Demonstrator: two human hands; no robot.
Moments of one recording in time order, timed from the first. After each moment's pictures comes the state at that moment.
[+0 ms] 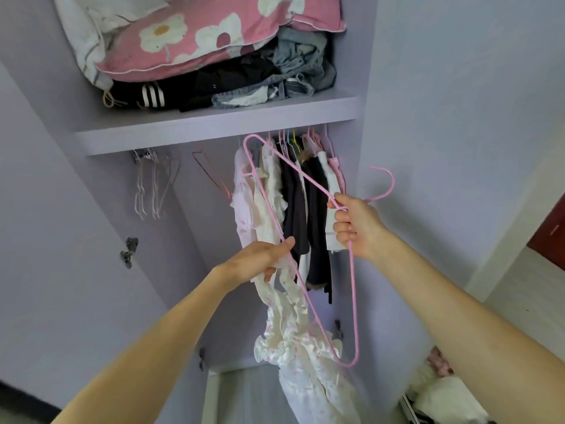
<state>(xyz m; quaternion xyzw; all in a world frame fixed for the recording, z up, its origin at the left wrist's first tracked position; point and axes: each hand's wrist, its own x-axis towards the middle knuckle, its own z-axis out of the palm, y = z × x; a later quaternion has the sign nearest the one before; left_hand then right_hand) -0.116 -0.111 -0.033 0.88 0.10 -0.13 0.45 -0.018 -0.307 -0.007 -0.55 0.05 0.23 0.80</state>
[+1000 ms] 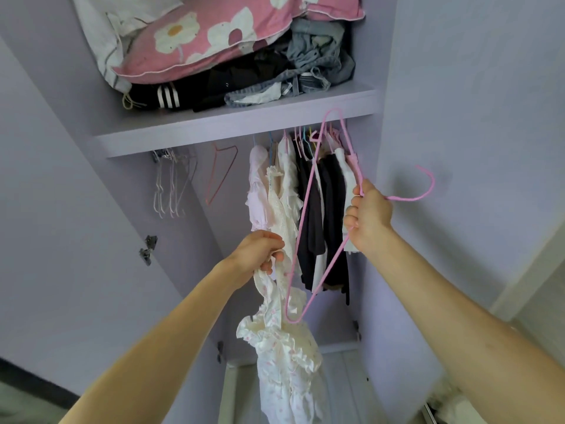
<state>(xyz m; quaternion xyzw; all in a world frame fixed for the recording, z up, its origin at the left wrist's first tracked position) -0.093 -0.104 -0.034 0.79 0.19 -0.04 0.58 0.011 -0.289 -0.006 -0.44 0.13 0.11 0.88</state>
